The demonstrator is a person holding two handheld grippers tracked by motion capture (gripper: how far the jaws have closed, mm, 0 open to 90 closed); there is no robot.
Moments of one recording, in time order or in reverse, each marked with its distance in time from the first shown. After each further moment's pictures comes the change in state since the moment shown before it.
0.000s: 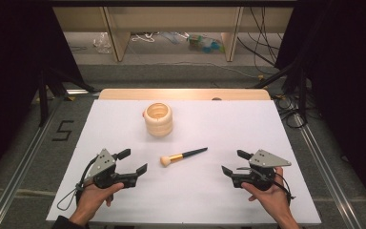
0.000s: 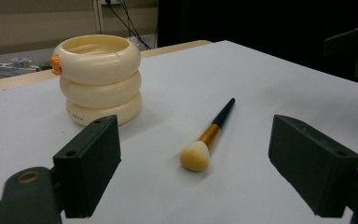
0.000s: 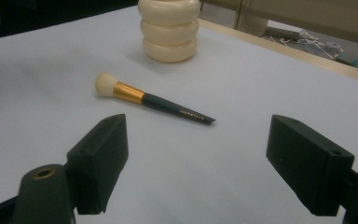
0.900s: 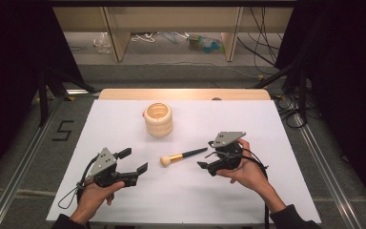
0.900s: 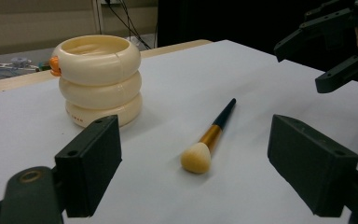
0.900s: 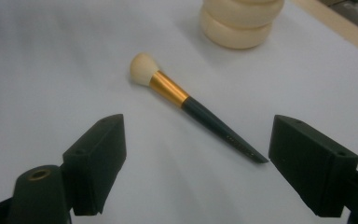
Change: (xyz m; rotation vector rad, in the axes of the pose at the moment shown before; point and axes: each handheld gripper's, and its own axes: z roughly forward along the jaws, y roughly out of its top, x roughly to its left) left arm 0.000 0.001 0.004 0.013 0.002 -0.002; right arm 0.011 0.057 0.076 0.264 0.213 -0.188
